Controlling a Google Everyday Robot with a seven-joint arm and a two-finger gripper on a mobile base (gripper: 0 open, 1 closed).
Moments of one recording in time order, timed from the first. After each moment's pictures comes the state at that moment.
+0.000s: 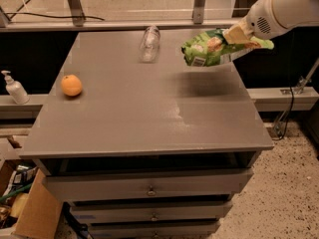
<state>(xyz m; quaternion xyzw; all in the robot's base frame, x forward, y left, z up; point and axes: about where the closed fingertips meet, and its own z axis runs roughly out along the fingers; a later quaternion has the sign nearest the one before) 0.660 -0.197 0.966 -0.39 0.82 0.03 0.41</state>
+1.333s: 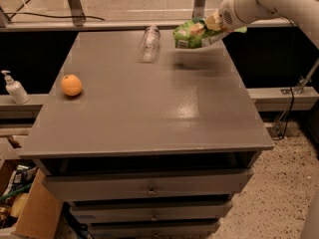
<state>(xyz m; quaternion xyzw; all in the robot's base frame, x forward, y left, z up) 0.775 -0.175 0.953 -0.33 0.82 0.00 0.47</state>
